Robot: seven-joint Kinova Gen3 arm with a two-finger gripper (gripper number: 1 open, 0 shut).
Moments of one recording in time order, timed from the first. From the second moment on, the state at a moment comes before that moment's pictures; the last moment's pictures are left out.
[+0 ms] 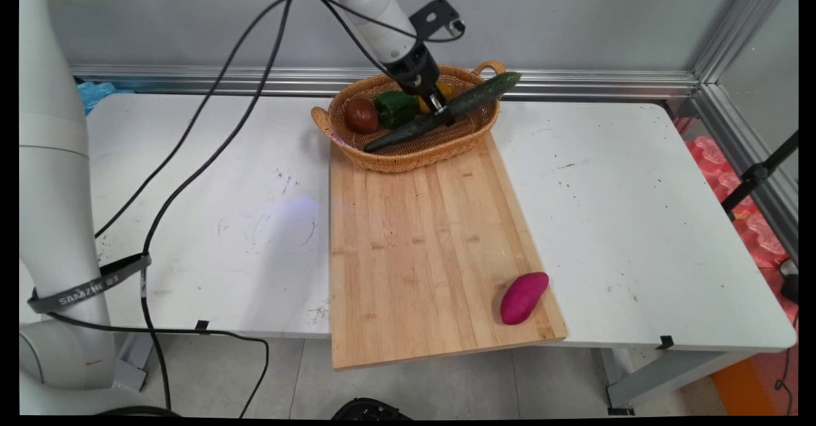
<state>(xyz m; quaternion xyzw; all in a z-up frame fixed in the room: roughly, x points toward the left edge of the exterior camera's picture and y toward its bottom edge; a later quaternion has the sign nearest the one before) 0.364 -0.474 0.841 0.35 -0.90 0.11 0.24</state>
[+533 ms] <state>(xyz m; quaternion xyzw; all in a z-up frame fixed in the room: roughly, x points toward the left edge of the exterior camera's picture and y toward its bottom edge) 0.359 -0.445 0.927 0.33 -0.90 0.13 0.27</state>
